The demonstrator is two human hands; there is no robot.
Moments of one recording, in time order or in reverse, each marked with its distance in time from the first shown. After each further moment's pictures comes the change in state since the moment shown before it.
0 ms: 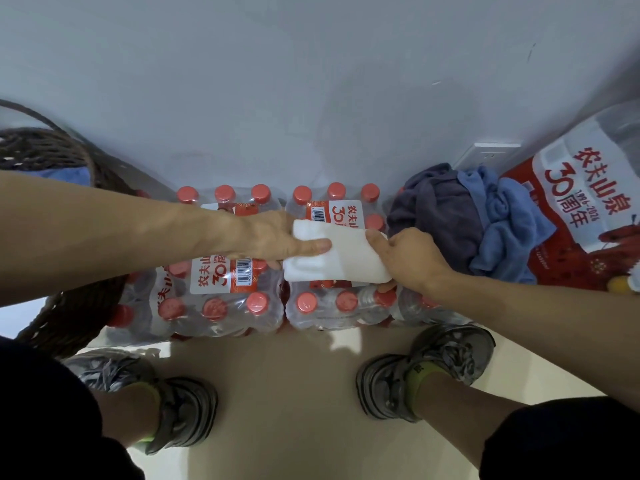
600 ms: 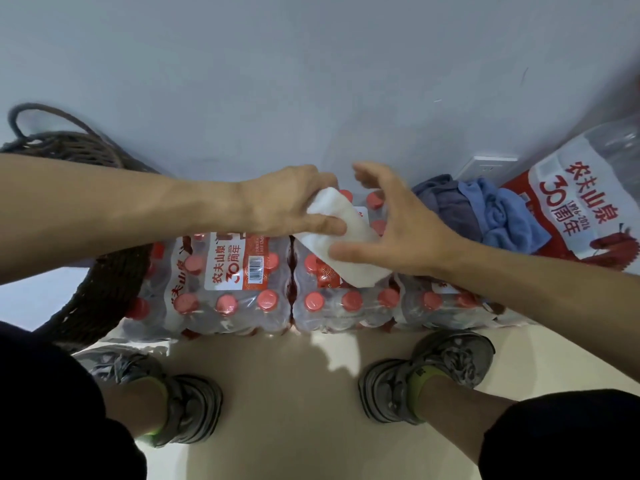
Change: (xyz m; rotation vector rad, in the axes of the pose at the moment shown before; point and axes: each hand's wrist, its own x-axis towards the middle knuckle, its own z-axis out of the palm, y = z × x) left_hand -0.049 0.039 -0.026 0.448 0.356 0.529; right_hand -0.037 -0.064 -0.046 0.168 -0.043 -0.497
